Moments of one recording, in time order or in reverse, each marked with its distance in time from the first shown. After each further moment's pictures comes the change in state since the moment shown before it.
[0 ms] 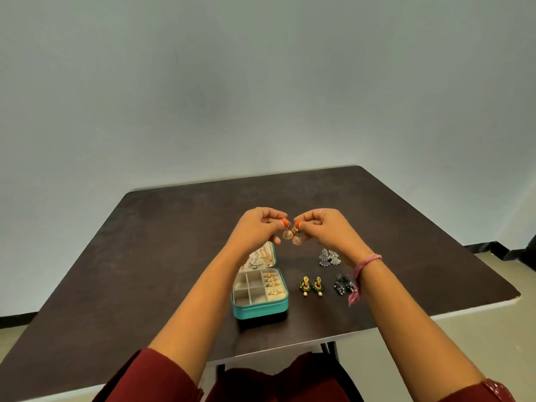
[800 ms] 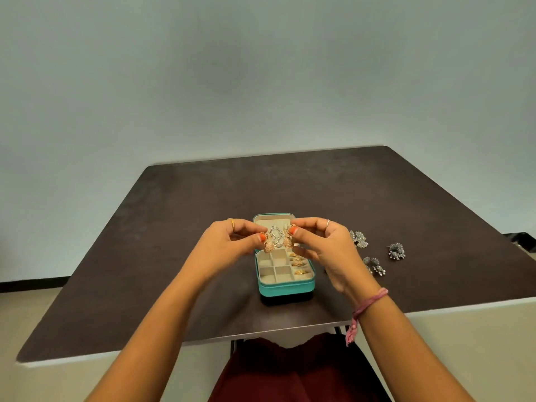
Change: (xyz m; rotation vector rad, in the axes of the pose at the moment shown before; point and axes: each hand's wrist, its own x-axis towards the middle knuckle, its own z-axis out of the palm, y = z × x) left_hand -0.076 -0.038 -0.064 0.125 0.072 -0.021; right_hand -0.052 -0.009 0.069 0.622 -0.018 0.136
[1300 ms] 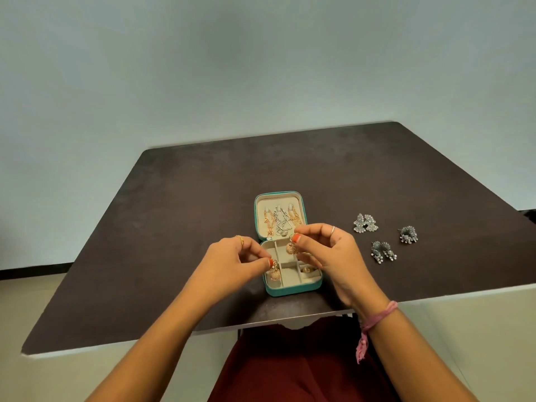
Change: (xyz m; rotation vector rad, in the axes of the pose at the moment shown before) left_hand -0.023 -0.021 0.012 0.235 -0.092 -0.120; right_hand -0.013 0.034 0.002 0.010 0.003 0.007
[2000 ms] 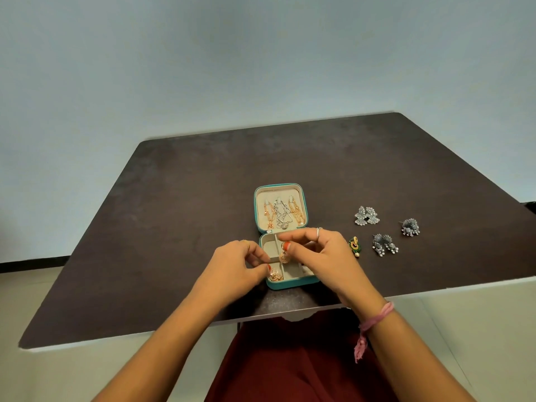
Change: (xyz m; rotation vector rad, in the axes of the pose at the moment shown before) left_hand 0.003 -0.010 0.016 0.121 -0.054 -0.075; right_hand -0.006 0.005 0.005 -0.401 -0.096 -0.077
